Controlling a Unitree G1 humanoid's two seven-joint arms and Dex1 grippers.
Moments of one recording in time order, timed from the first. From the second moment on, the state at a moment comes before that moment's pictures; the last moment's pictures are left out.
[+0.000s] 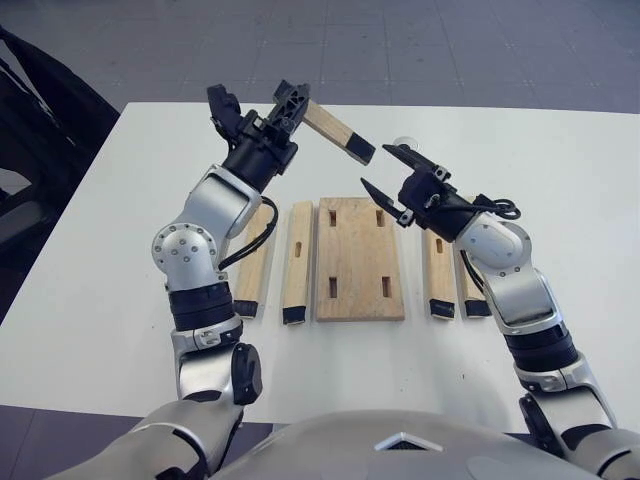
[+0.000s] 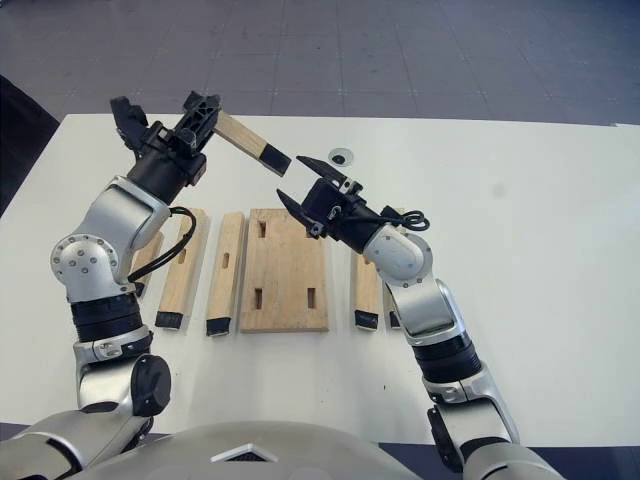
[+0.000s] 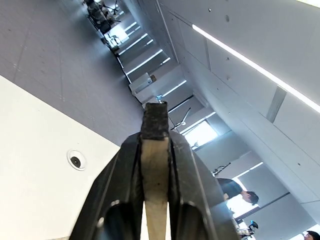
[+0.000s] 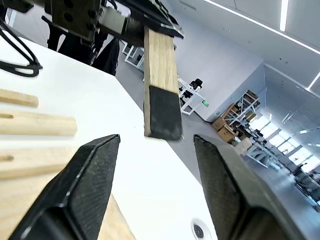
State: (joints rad) left arm -0.46 0.14 0.32 -0.07 -1.27 0.73 0.08; right arm -0.29 -0.35 0.28 -0.19 -0.14 0.07 0.49
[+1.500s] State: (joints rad) left arm 0.05 0.25 0.14 -0.56 -0.41 0.70 0.12; right arm -0.12 -0.40 0.19 -0.27 -0.15 0.42 0.45
